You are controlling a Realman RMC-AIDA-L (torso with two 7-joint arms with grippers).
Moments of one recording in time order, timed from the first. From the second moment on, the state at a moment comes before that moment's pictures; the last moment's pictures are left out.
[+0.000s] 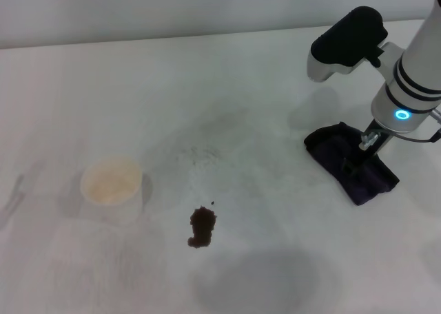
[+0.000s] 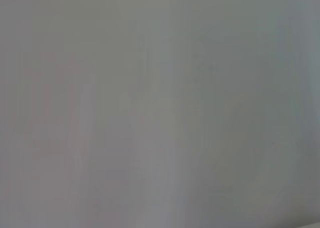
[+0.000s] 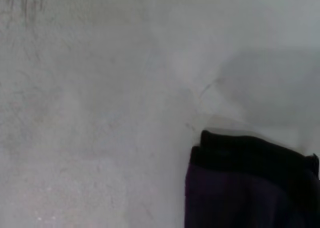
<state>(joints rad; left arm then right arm) -0.10 -2.08 1.00 0.27 -2.32 -1.39 2.77 0.72 2.02 1.62 0.97 -2.77 1.42 -0.37</state>
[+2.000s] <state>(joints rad) -0.16 -2.07 1.00 0.27 -2.32 -1.39 2.78 1.03 2.03 0.88 1.01 -2.16 1.18 -0.30</state>
